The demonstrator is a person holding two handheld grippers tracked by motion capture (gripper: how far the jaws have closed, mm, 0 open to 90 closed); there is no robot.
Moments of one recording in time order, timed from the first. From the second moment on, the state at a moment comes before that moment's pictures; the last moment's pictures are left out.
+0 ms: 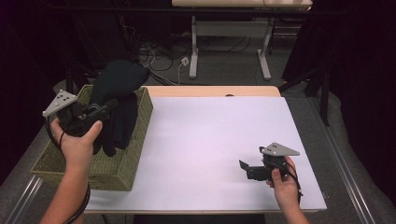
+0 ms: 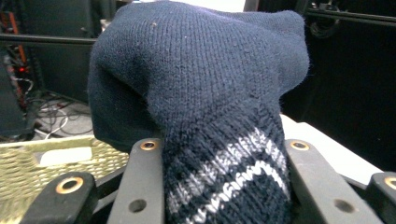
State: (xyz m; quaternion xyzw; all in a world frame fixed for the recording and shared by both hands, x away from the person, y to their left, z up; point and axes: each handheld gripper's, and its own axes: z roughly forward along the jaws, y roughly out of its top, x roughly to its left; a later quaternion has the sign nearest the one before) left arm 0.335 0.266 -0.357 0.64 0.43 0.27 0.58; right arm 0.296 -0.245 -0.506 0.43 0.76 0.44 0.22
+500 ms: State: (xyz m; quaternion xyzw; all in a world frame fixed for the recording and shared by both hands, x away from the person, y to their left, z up) left arm 0.341 0.223 -0.361 0.66 0.40 0.25 0.59; right arm 0.296 -0.246 -0.505 0.42 0.76 0.44 0.23
